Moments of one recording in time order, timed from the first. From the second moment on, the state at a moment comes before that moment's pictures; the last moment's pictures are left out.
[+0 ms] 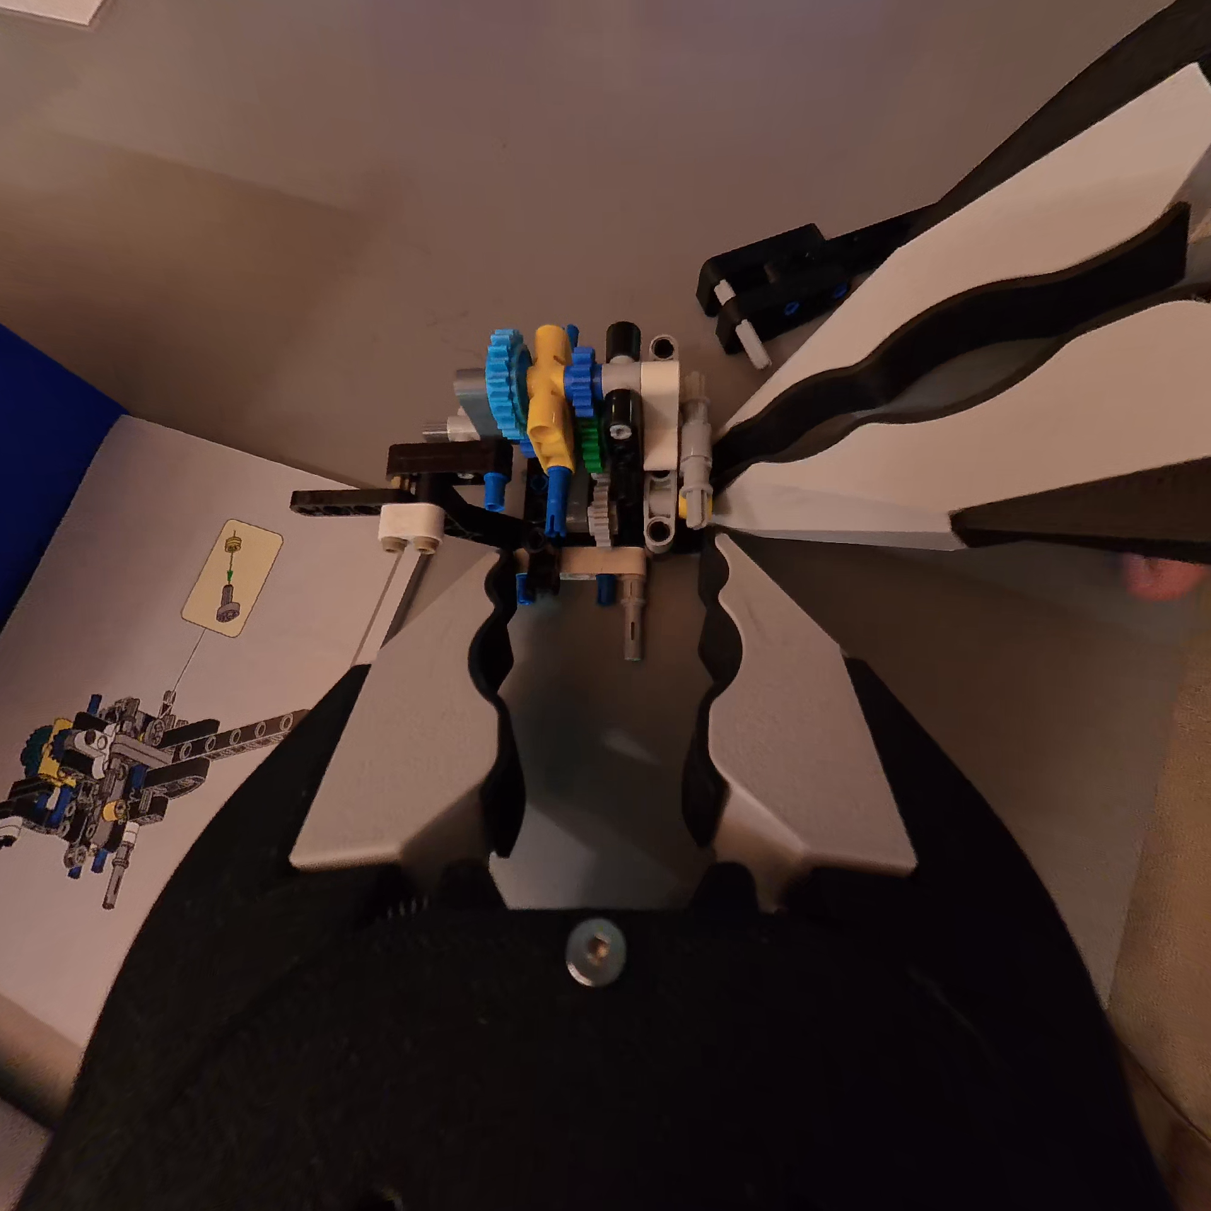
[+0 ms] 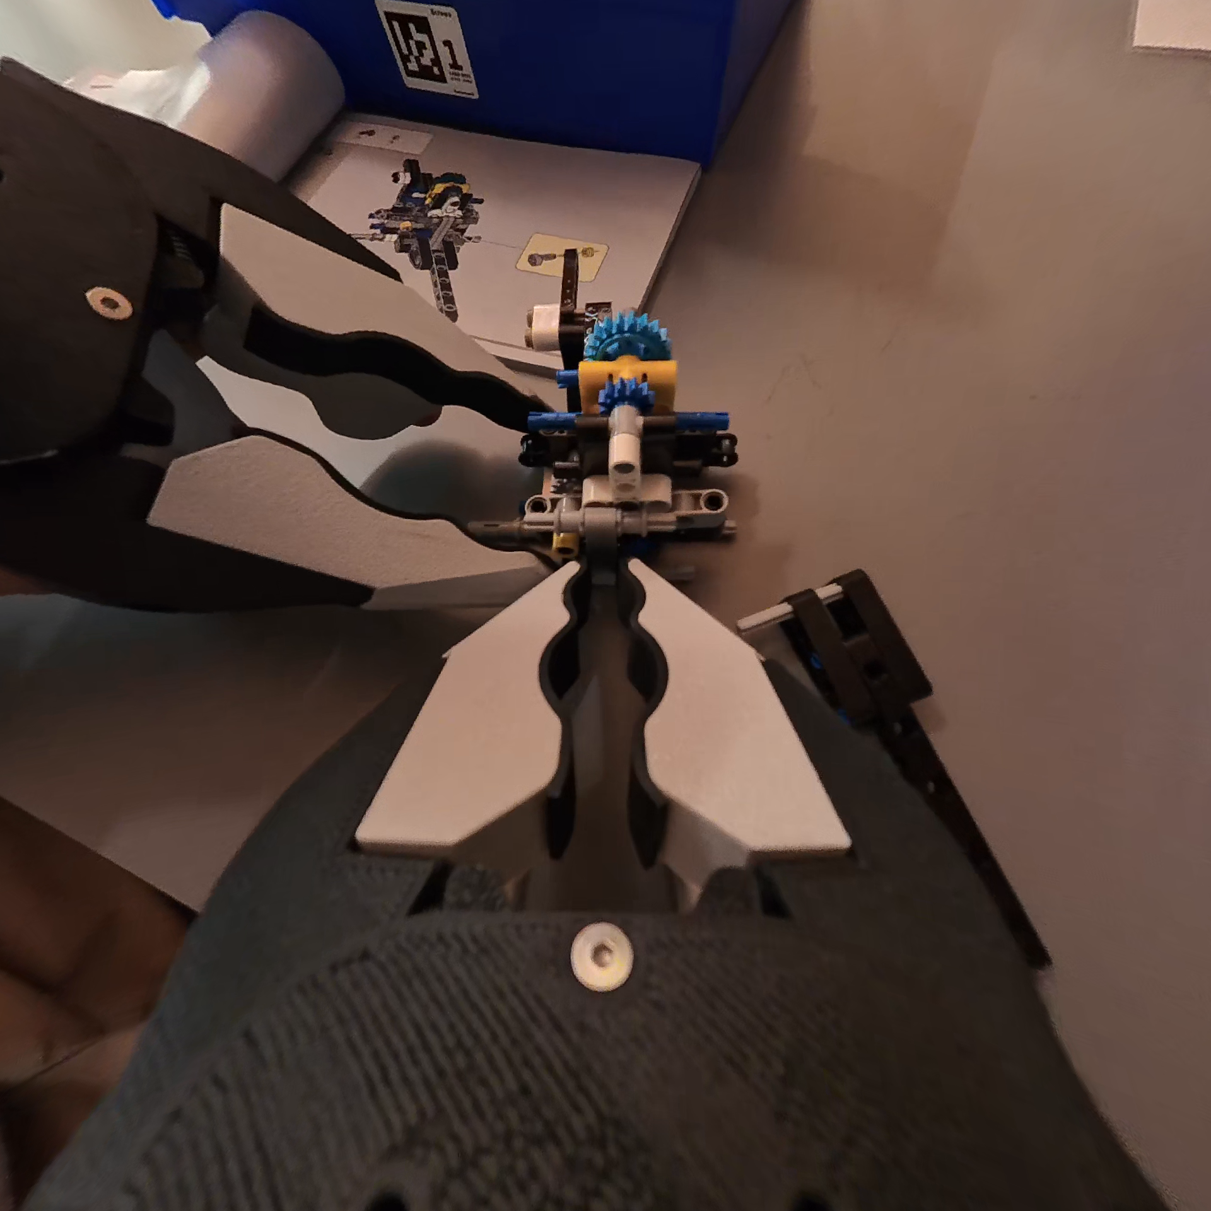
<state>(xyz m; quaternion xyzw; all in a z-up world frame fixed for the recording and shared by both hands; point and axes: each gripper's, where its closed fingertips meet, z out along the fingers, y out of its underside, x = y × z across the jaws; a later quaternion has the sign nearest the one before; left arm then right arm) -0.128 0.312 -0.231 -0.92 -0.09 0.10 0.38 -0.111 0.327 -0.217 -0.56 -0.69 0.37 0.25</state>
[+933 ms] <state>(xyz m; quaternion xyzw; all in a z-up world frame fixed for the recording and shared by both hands) -0.126 0.313 -0.231 -0.92 -0.09 0.08 0.38 -0.109 0.332 -0.221 -0.57 -0.70 0.36 0.25</state>
